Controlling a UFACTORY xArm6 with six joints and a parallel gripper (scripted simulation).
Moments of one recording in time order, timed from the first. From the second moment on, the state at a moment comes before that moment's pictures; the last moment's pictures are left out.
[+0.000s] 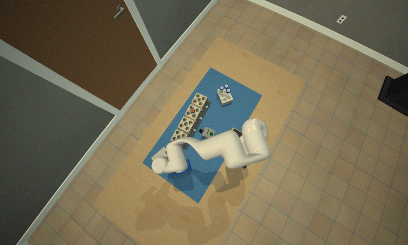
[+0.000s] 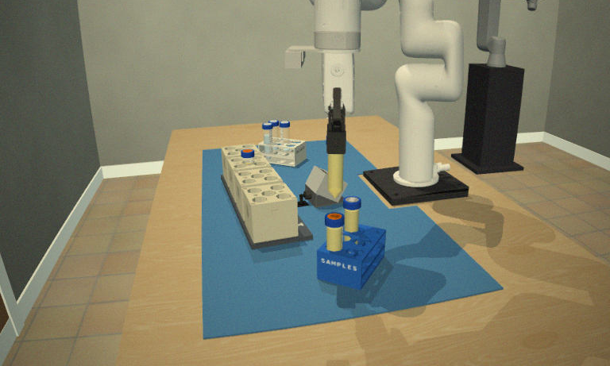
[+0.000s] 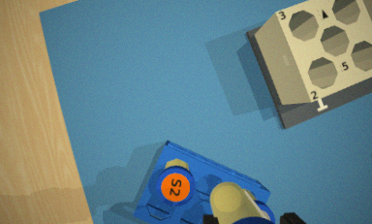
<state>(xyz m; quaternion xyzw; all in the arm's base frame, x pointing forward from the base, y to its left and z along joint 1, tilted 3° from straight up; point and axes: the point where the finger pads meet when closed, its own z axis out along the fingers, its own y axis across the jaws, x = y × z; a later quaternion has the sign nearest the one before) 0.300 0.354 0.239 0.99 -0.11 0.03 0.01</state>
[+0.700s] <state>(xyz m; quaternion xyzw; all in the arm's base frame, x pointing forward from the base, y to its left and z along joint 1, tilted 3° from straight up) 0.328 0.269 0.242 1.00 0.07 0.02 0.01</state>
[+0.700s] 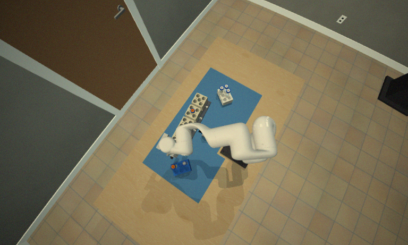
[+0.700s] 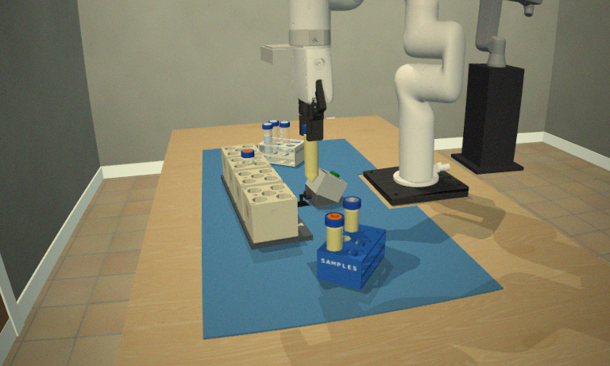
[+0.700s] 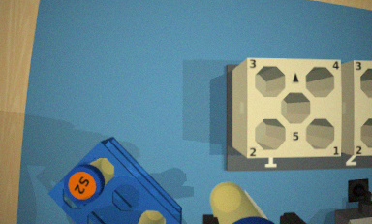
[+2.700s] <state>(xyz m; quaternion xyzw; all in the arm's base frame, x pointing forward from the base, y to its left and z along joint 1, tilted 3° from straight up) 0.413 0.013 0.250 1.00 0.07 0.02 0.01</state>
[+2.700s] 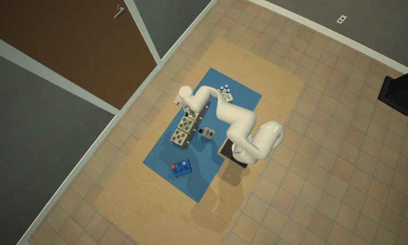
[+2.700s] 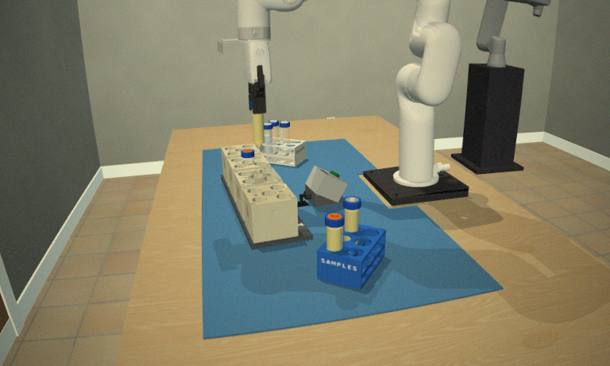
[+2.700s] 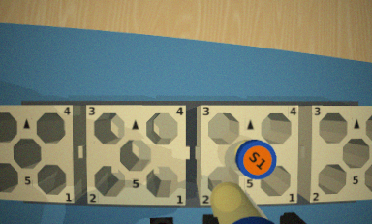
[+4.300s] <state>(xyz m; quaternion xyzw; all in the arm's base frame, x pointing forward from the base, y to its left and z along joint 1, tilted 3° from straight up) 0.458 -0.121 0.255 1.00 0.08 0.02 0.01</state>
